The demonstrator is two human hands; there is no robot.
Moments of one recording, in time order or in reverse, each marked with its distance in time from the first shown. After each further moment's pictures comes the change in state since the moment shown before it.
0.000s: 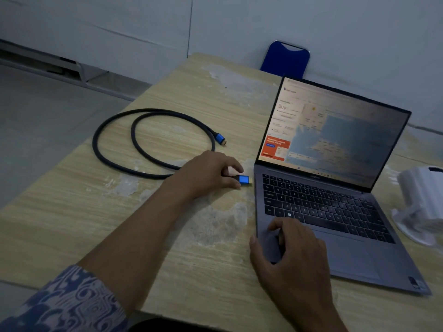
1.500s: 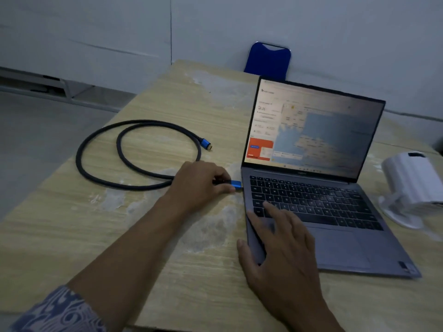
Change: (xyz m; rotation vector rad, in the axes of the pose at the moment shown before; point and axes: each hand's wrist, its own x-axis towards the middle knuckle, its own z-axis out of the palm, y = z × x) left_hand -0.002 0.009 0.017 0.141 0.249 0.081; right_hand 0.000 -0.002 -0.001 -0.225 -0.191 0.045
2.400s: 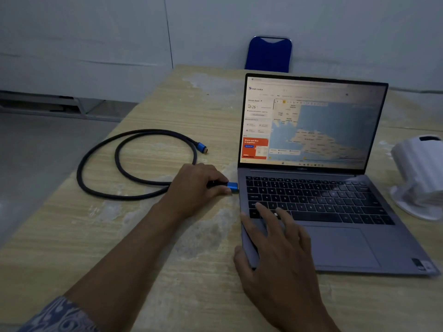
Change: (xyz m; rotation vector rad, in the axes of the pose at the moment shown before) left_hand 0.007 -0.005 0.008 -0.013 0.009 0.145; right_hand 0.003 0.008 0.008 0.024 0.010 -0.027
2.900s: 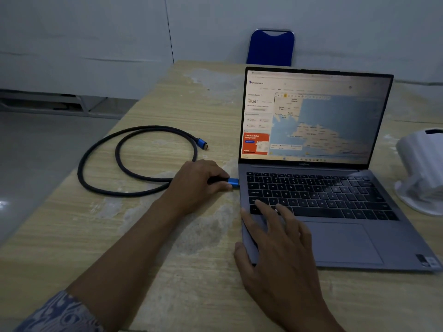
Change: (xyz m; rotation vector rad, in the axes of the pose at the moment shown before) left_hand 0.000 0.000 0.003 -0.023 -0.019 -0.022; right_hand 0.000 0.000 -0.001 0.013 -0.040 -0.003
